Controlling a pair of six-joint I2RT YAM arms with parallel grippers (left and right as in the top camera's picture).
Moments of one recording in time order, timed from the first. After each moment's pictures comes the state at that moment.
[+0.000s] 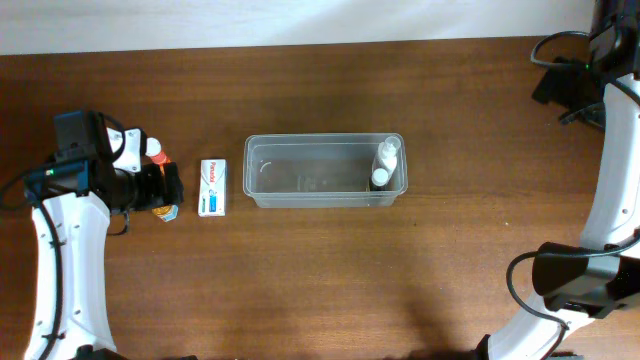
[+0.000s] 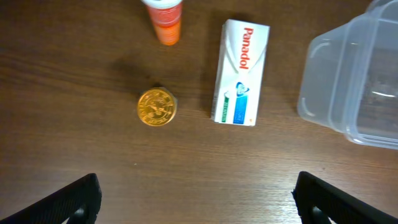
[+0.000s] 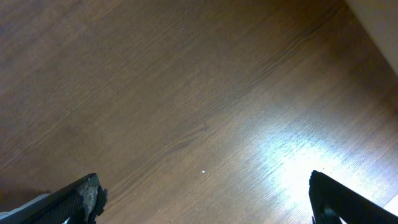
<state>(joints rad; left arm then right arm) 0.24 1.48 1.32 -1.07 0.13 0.07 -0.23 1.93 2.31 -1.59 0.27 0.41</state>
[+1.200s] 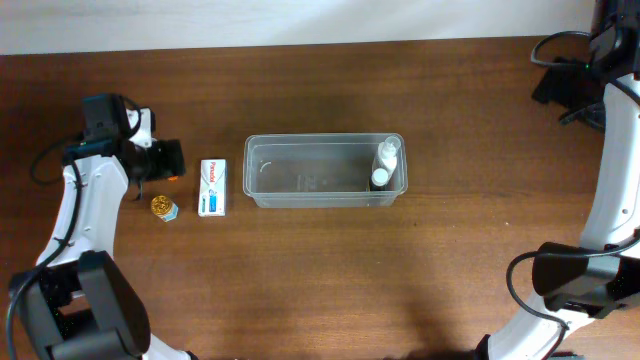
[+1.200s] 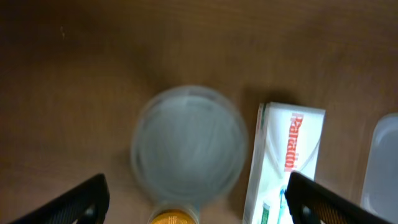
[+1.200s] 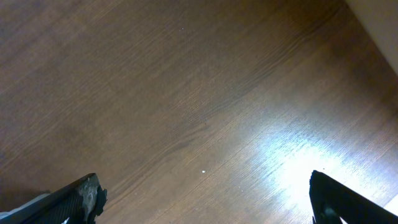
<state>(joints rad) 0.21 1.76 1.32 -0.68 0.07 0.06 -0.23 1.93 2.31 -1.59 0.27 0.41</state>
